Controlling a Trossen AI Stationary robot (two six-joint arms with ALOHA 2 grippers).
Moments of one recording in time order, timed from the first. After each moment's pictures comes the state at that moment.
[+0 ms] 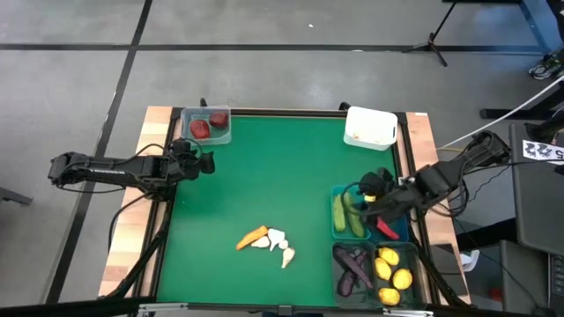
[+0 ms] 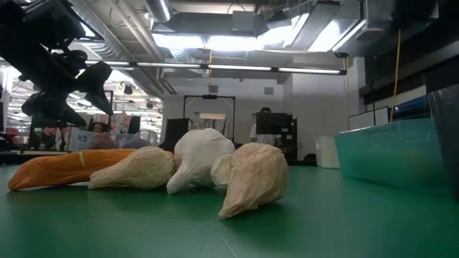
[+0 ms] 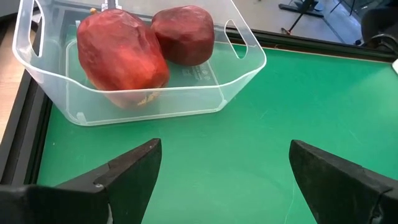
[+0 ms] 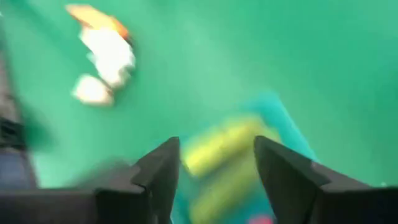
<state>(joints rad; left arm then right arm) 0.06 0.56 0.30 -0.67 -0.83 -1.18 0.54 1.16 1.19 -1.11 0.40 0.94</state>
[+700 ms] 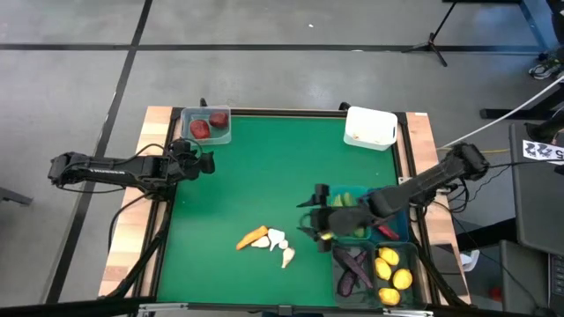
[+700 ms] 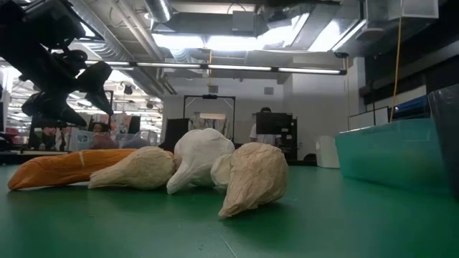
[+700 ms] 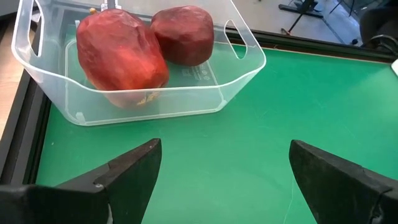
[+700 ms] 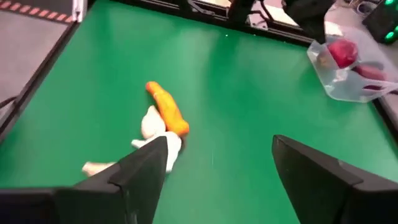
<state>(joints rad) 0.06 0.56 0.30 -0.67 -0.83 -1.18 0.46 1.52 1.19 -0.31 0.45 0.07</state>
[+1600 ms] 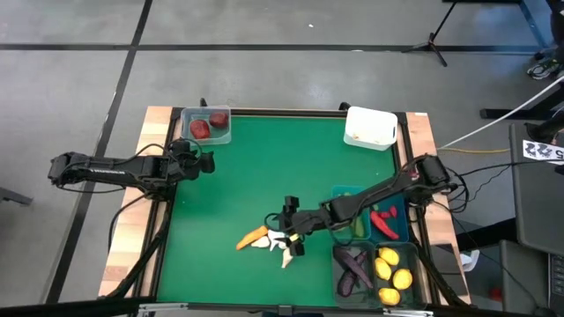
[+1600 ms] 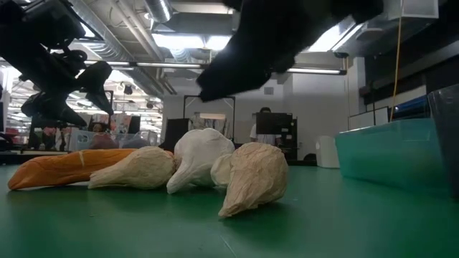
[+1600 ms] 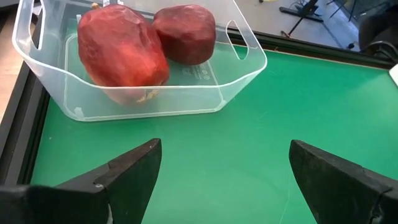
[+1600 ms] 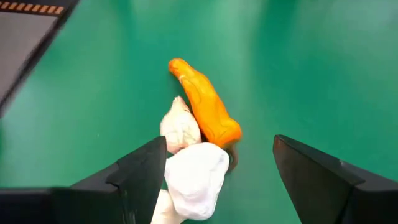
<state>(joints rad) 0.06 0.56 0.30 -0.67 -0.83 -1.22 0.34 1.89 1.19 0.05 0.17 0.13</state>
